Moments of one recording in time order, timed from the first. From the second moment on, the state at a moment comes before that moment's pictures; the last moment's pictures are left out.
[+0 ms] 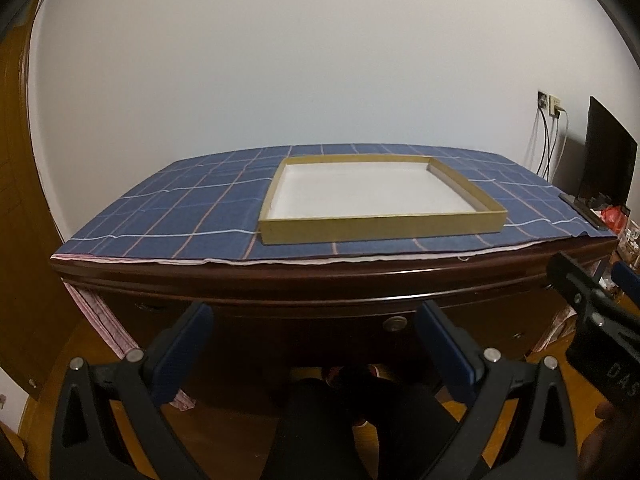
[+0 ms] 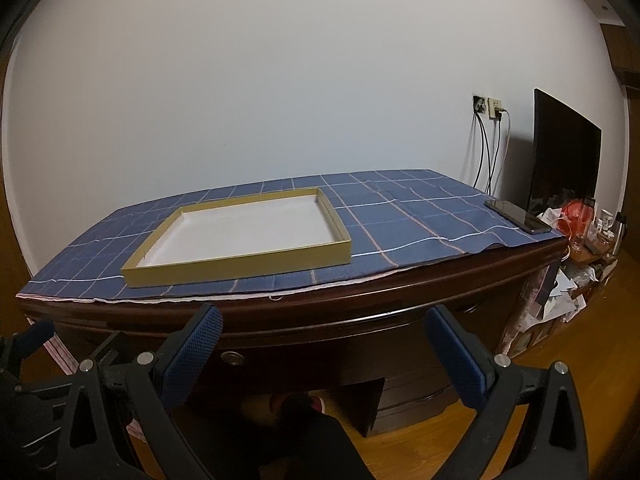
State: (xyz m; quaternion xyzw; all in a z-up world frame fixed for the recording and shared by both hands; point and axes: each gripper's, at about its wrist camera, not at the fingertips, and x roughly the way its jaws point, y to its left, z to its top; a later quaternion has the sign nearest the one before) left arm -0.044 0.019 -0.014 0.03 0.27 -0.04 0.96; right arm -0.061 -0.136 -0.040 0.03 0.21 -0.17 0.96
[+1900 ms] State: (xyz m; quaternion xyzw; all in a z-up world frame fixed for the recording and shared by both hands) left arm -0.026 0.010 -0.049 0.03 0.31 -0.04 0.95; right arm -0.040 -0.156 -0.073 0.04 0.26 -0.17 0.95
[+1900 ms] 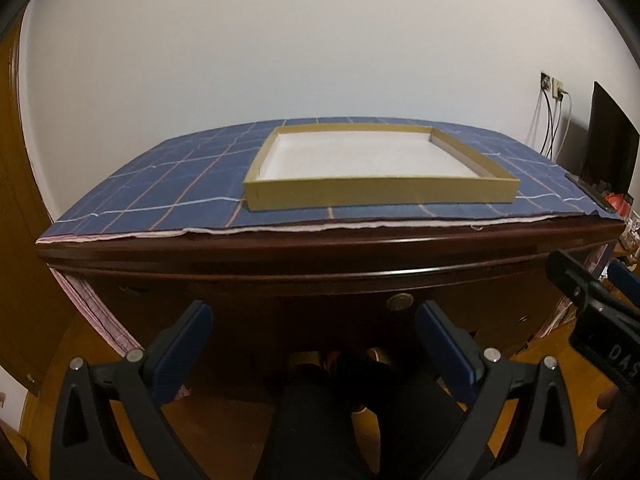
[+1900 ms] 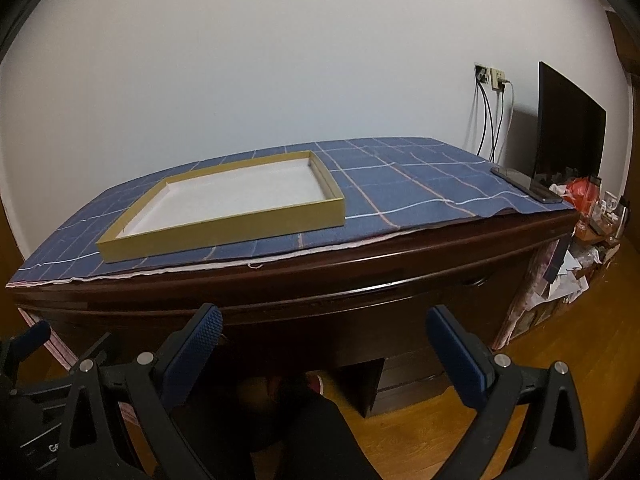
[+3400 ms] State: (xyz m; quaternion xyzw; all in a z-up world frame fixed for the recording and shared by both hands) left arm 0.022 0.000 -0.099 0.04 0.35 -0.04 0.94; right arm 0.016 -0.264 -0.167 0.06 0.29 -0.07 0.95
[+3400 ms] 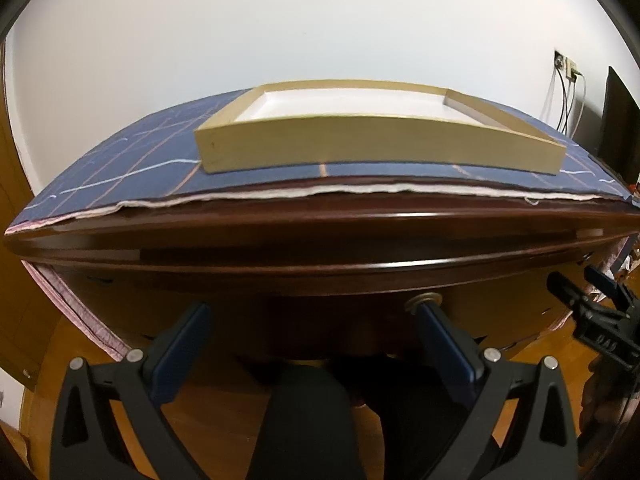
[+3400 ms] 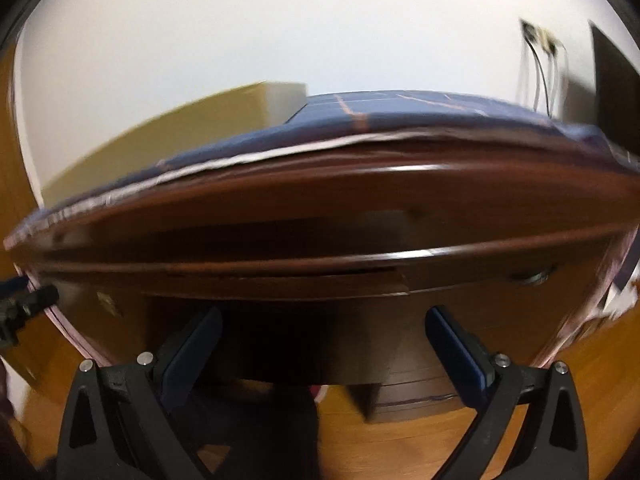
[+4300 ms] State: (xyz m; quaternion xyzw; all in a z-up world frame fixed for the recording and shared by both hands) left arm 0.026 0.004 -0.096 0.04 0.34 -0.04 0.94; right arm 0.038 -0.264 -0.177 0.02 0.31 0.01 0.95
